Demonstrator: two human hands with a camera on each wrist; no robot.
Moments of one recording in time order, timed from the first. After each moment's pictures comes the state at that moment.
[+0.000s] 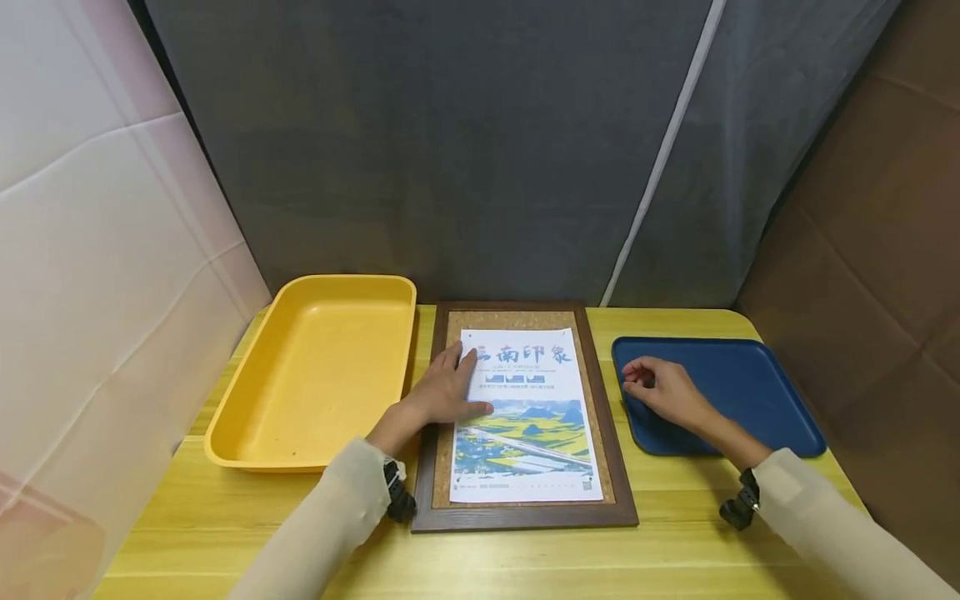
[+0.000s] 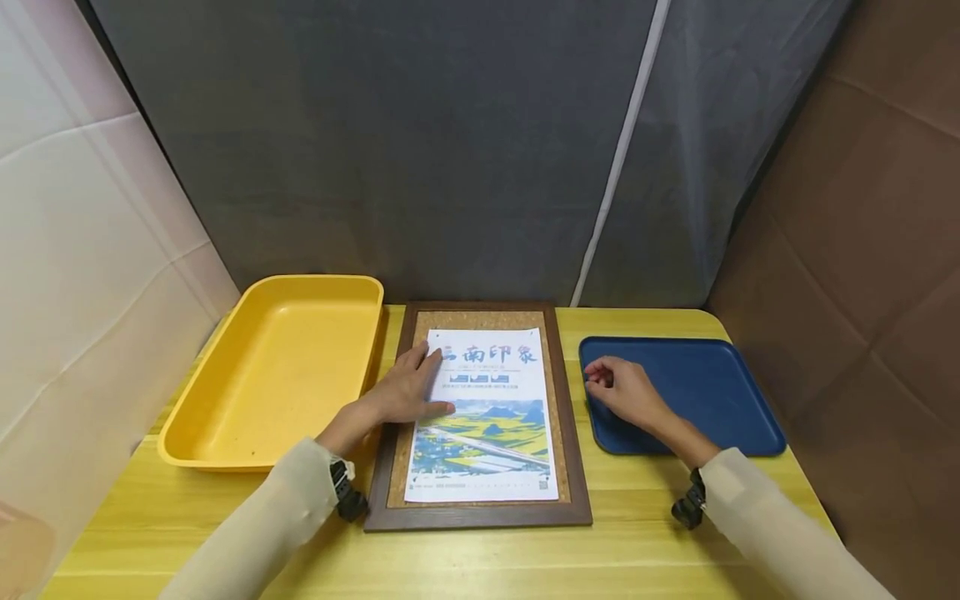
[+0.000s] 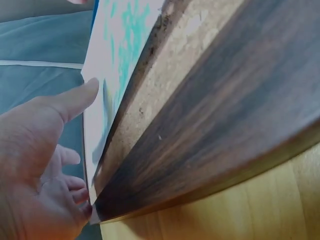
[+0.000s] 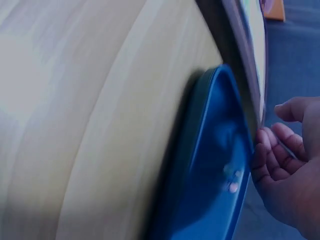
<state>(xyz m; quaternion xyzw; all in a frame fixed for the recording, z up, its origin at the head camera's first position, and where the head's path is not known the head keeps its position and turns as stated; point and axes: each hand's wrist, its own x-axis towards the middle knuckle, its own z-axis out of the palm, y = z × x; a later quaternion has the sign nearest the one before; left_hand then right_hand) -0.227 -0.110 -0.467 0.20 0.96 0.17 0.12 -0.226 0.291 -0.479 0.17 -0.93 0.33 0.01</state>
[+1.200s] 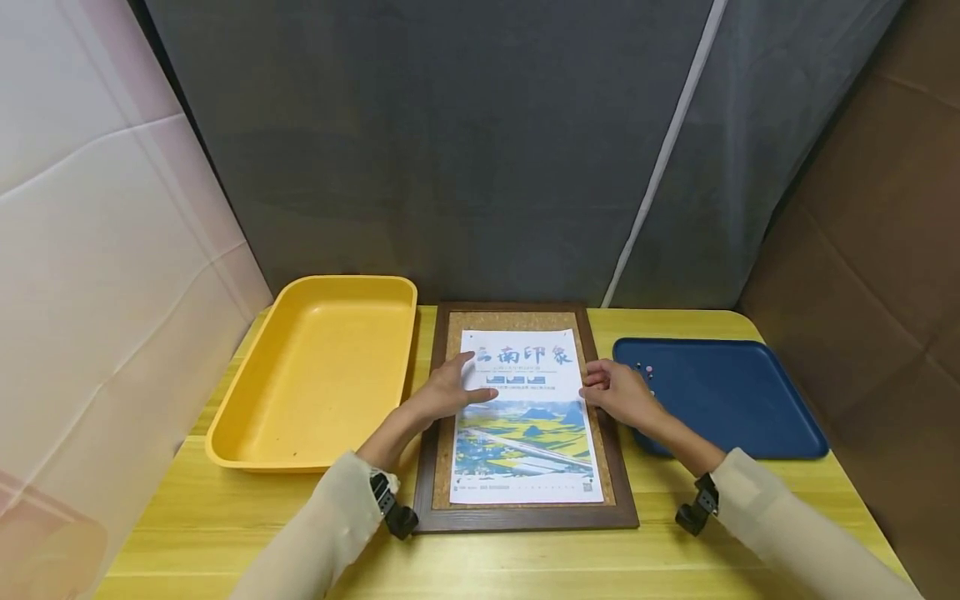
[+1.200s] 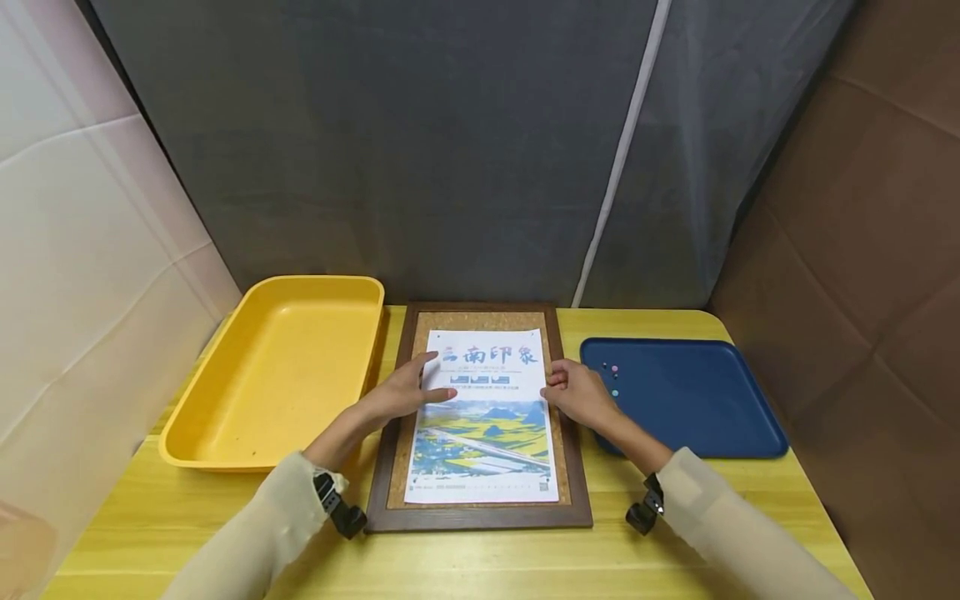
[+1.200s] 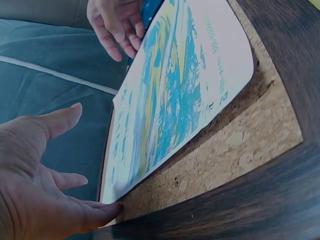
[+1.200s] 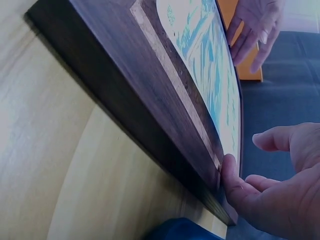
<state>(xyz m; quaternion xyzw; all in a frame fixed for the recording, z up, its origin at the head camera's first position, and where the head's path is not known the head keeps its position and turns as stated) -0.211 -0.101 -0.448 0.03 0.88 0.45 0.17 -0.217 0.217 -0.466 0.09 -0.90 0.42 -0.09</state>
